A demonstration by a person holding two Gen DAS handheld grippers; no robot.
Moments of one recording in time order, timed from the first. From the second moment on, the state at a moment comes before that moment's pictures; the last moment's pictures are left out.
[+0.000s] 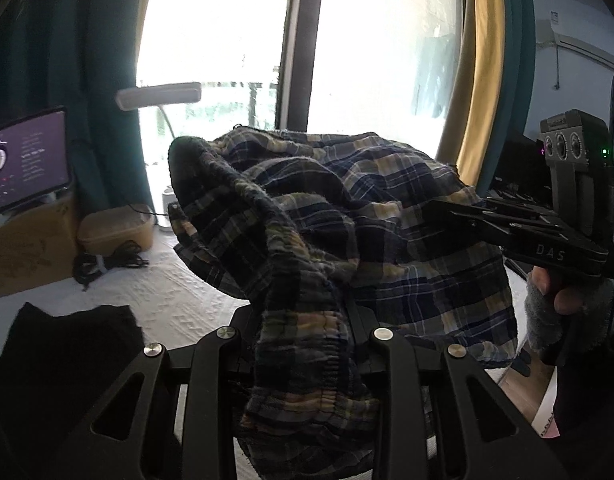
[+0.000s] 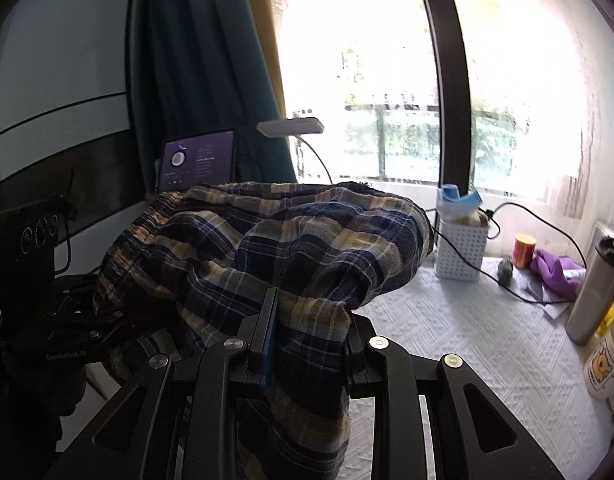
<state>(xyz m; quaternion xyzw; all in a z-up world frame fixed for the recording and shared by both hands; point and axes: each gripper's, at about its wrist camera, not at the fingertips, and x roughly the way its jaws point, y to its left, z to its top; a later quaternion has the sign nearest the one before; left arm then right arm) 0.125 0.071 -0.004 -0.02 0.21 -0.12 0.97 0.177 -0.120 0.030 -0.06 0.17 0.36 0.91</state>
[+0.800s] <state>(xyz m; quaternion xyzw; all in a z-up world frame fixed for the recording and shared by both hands) 0.060 0.151 0.002 -0.04 0.18 -0.02 0.98 0.149 -0.011 0.048 -0.09 0.16 0.45 0.88</state>
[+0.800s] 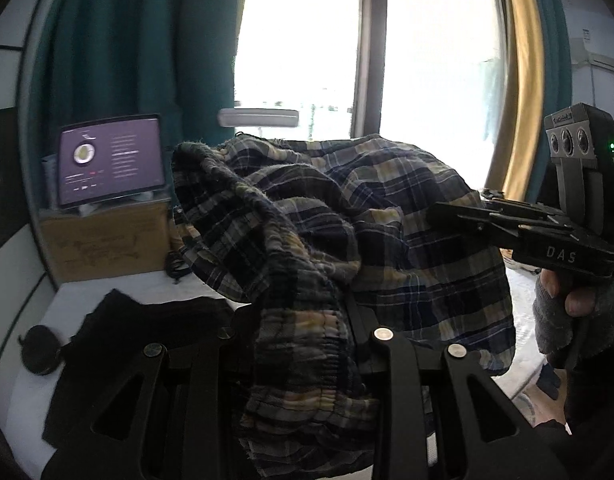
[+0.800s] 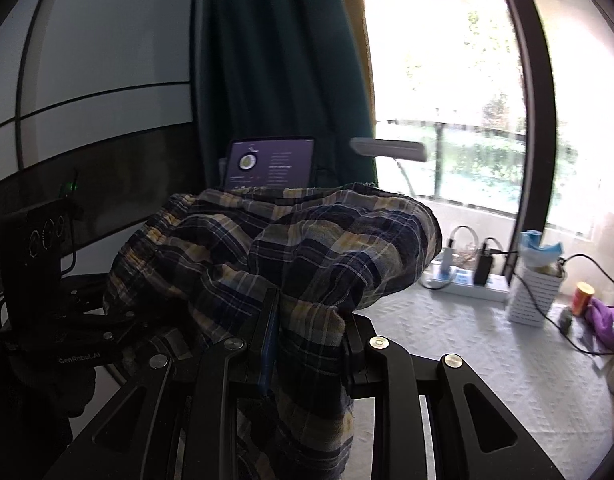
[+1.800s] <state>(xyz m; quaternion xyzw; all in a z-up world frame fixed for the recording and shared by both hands) 0.122 0.243 -0.069 -0.06 0.28 0.06 0.96 0.254 0.092 -0.052 -0.03 0.28 0.49 0.83</state>
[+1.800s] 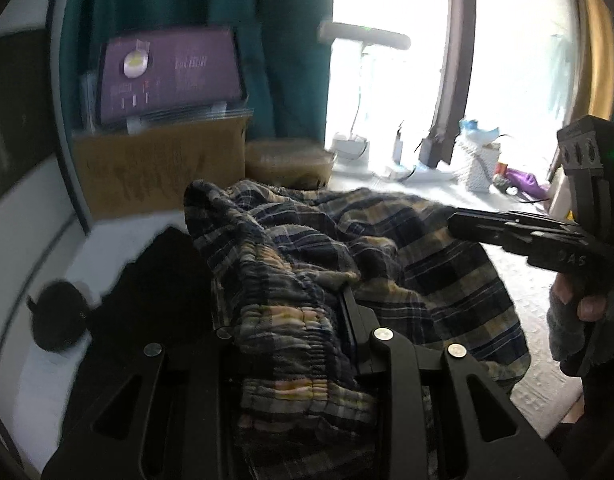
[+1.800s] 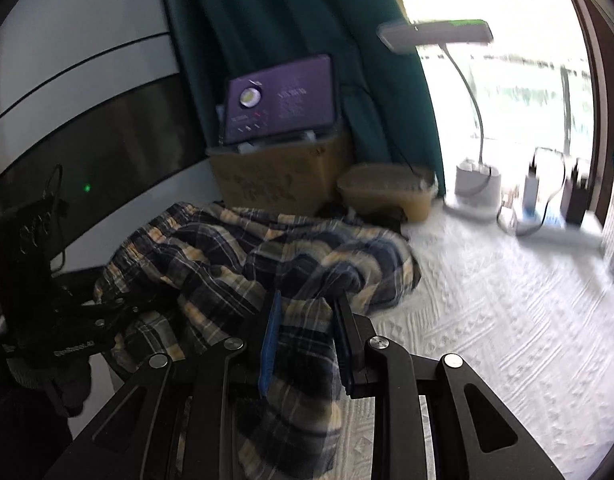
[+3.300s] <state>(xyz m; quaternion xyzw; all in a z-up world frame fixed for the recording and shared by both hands) 0.083 0.242 -0.110 -0.07 0.37 0.13 0.92 0.232 0.092 -0.112 -0.11 0.33 0.46 0.82</state>
